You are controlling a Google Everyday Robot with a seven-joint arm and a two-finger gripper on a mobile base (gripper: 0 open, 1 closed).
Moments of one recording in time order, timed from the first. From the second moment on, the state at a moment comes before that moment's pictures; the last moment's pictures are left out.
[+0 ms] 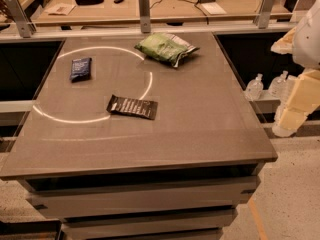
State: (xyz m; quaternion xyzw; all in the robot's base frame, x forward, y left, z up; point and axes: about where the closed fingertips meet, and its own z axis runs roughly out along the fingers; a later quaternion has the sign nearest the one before) arm 0.438 -0.216 0.976 -0.60 0.78 -0.03 0.16
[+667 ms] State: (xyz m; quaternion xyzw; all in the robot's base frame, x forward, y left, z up) arm 0.462 -0.187 0.995 -0.61 0.77 -0.02 0.19
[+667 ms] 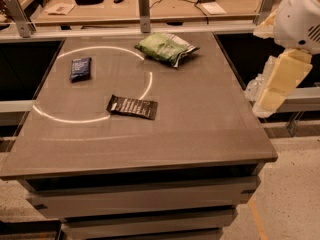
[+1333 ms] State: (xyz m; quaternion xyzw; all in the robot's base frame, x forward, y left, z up) arm 0.513 -0.145 1.002 -0.61 0.76 0.03 0.23
